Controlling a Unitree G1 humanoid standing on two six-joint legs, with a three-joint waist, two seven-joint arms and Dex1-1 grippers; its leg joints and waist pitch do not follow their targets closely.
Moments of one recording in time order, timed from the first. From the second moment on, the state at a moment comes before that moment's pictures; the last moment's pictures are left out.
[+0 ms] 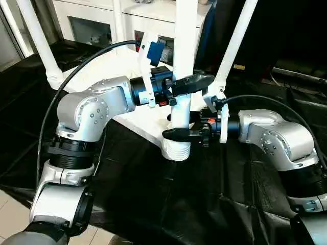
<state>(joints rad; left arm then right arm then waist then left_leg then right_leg) -0.84 0.25 -0.02 0.06 -0.71 0.87 -0.76 -0.63 -0.42 0.19 0.02 0.50 0.75 1.06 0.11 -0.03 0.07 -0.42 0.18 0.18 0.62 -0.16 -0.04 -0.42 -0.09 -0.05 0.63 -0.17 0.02</state>
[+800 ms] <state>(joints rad) -0.88 0.20 0.07 0.09 -0.77 0.90 -0.71 -0.63 -0.40 0.17 0.04 0.51 0.73 1.04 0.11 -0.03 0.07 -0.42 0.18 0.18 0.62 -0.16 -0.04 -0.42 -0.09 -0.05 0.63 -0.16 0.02</state>
